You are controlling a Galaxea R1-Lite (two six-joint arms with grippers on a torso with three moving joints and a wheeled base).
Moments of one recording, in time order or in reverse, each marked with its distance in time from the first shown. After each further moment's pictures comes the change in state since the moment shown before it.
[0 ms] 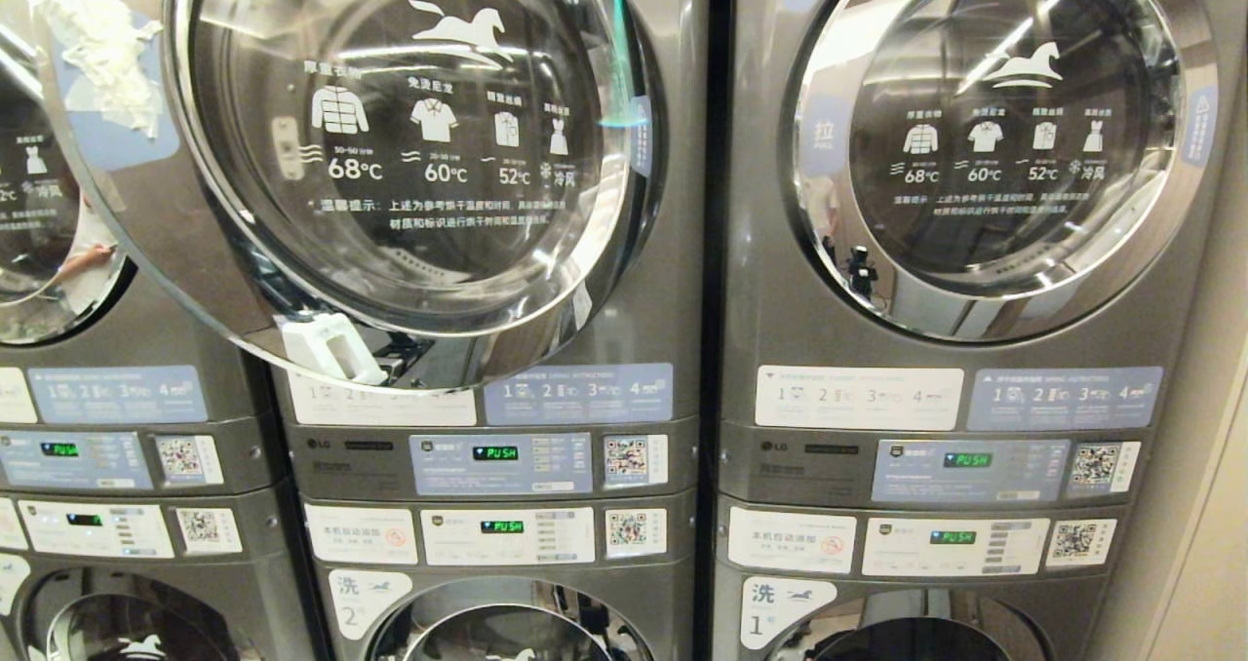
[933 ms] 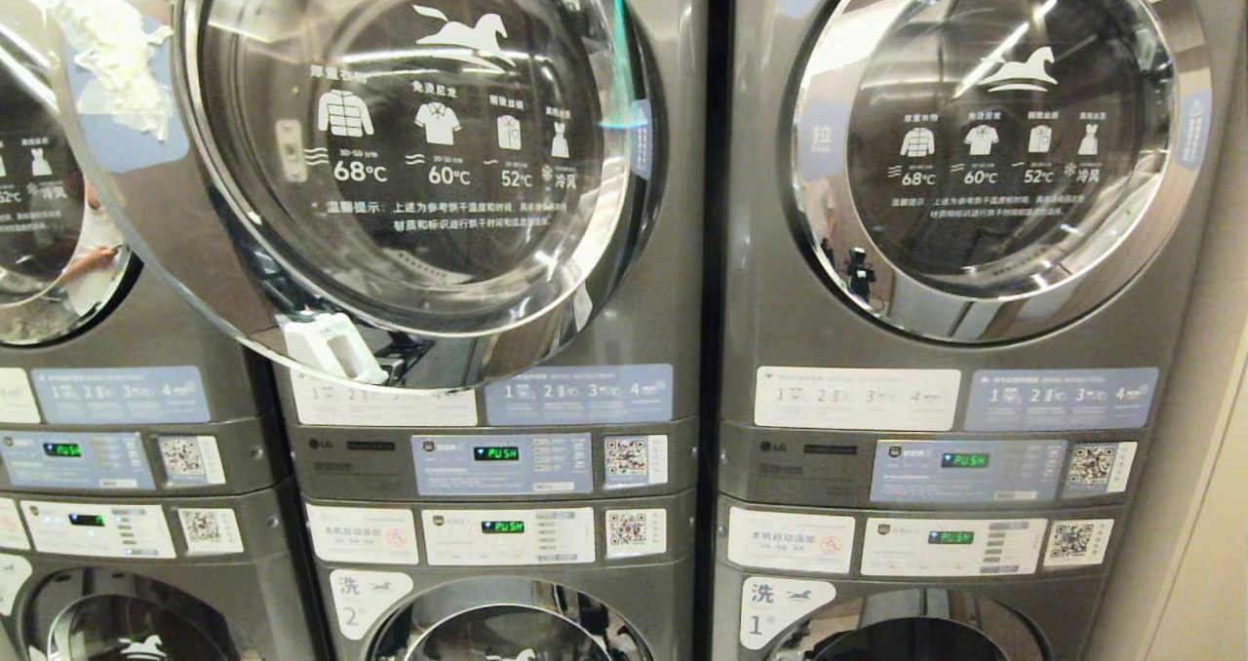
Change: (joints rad) left arm -0.148 -0.932 0.802 0.435 -0.191 0.203; right arm 0.000 0.000 0.000 0.000 0.001 -0.001
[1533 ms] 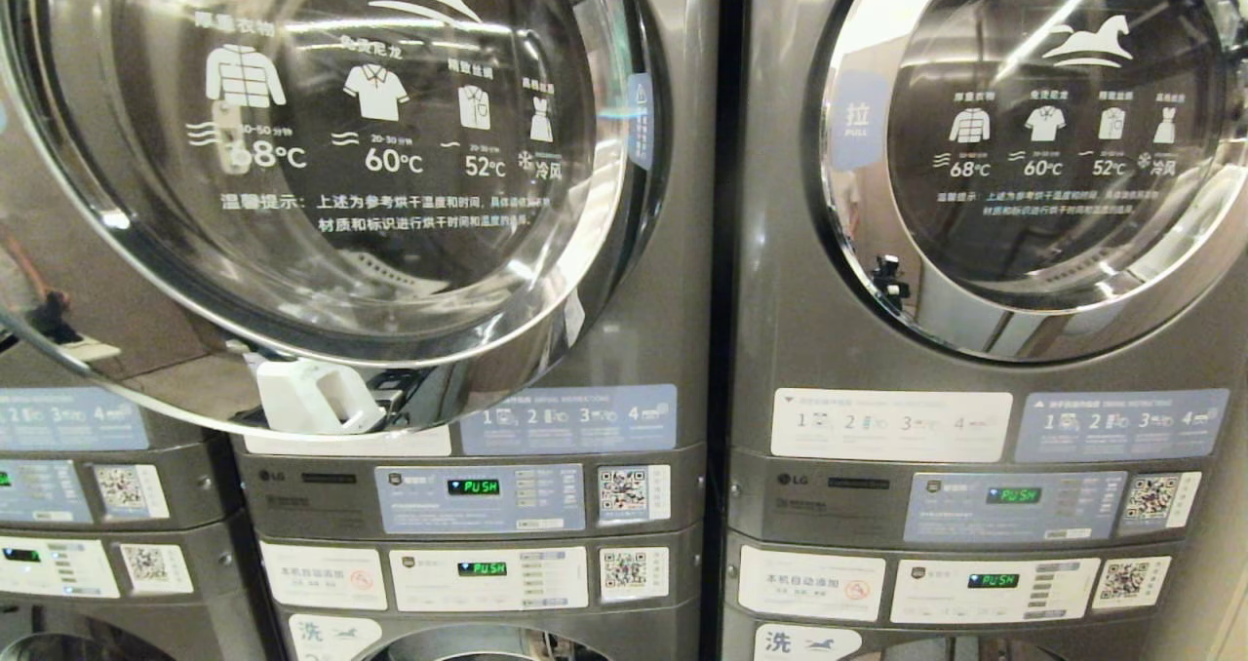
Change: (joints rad) left arm 0.000 0.000 0.000 -0.001 0.004 -0.005; right arm 0.000 0.000 0.000 0.000 0.000 0.000
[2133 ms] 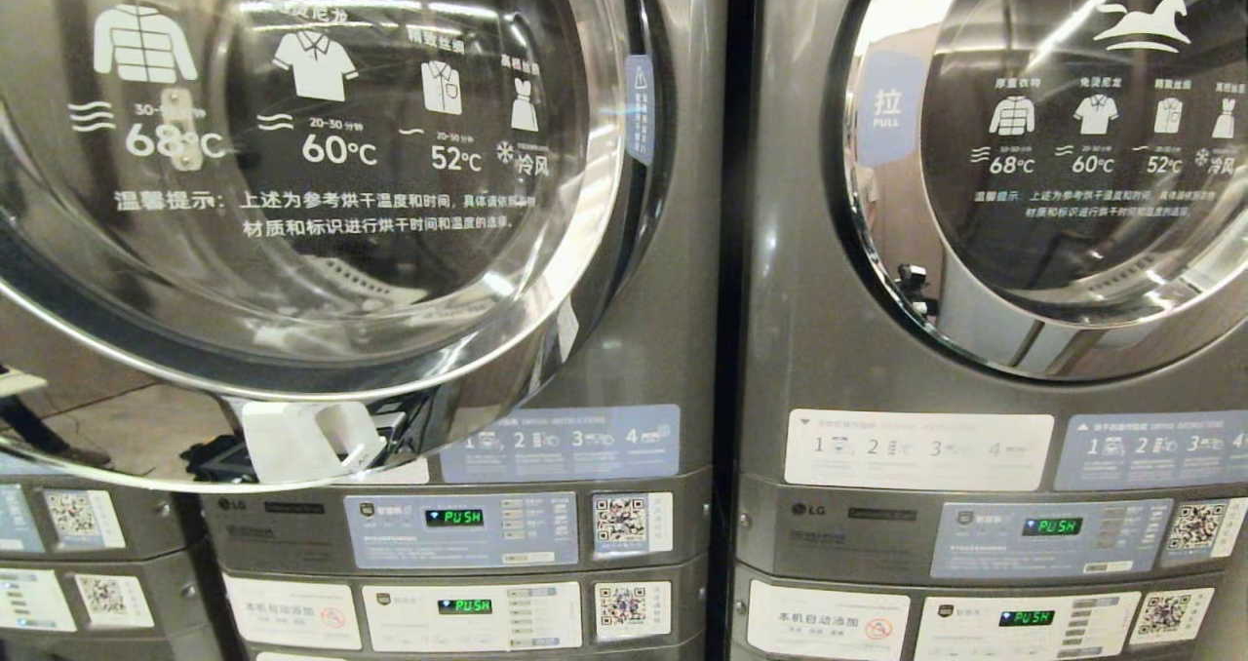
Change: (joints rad) left arm 0.000 0.000 0.000 0.001 0.000 0.001; right arm 0.000 0.000 0.000 0.000 0.000 0.000
